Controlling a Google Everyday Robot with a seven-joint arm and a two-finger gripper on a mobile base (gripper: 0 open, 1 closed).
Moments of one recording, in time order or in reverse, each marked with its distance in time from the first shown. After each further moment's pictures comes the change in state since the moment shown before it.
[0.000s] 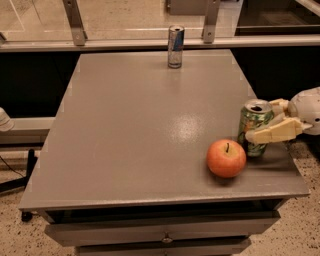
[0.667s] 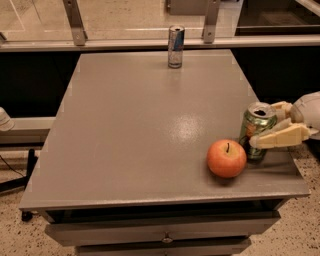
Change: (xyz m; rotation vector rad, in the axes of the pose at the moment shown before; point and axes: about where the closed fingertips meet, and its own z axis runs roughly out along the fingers) arm 0.006 0.016 -0.003 -0.095 -0.017 -0.048
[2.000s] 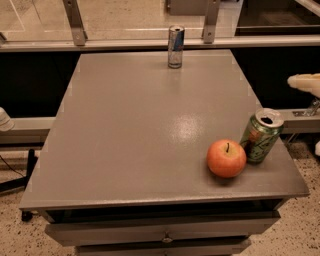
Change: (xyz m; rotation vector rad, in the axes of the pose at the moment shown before) arm -0.022 -0.001 -0.081 0.133 0.100 -0.170
